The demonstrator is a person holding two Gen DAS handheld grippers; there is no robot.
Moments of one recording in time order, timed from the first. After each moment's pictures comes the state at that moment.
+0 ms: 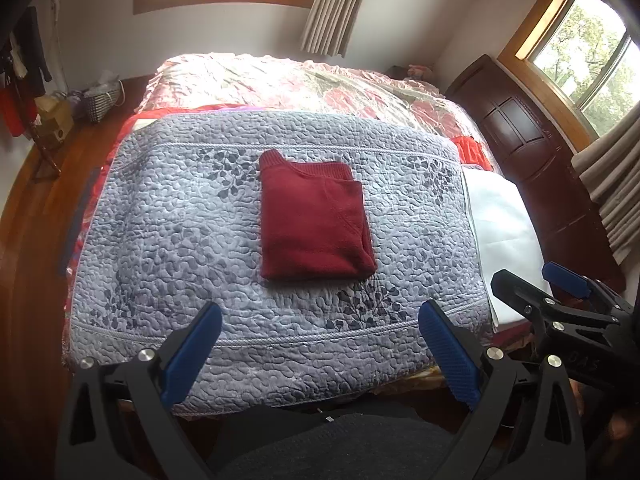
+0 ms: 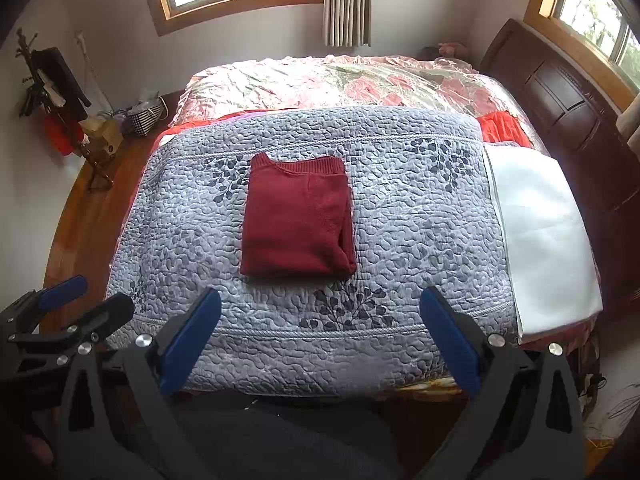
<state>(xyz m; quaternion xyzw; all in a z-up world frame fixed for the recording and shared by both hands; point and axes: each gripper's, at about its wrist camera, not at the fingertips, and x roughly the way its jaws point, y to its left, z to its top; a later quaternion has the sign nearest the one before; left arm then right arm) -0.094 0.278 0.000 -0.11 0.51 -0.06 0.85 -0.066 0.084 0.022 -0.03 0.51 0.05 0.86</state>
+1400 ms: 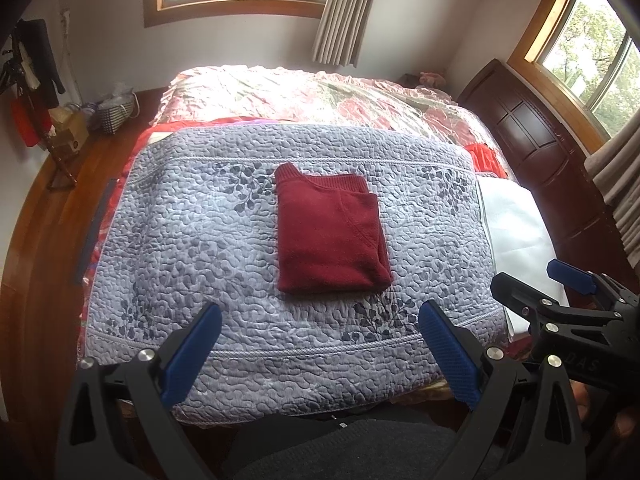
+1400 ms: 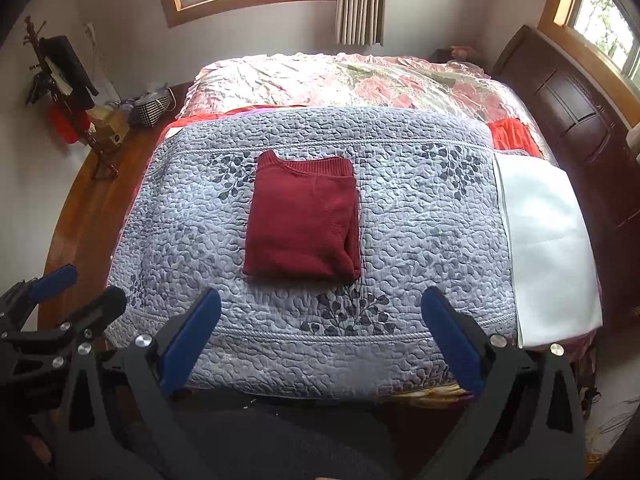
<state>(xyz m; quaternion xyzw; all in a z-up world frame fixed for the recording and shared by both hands) -0.089 0.282 0.008 -0.09 0.50 -0.03 0.86 -0.051 0.091 0.019 -0.04 0.52 0.07 0.85</state>
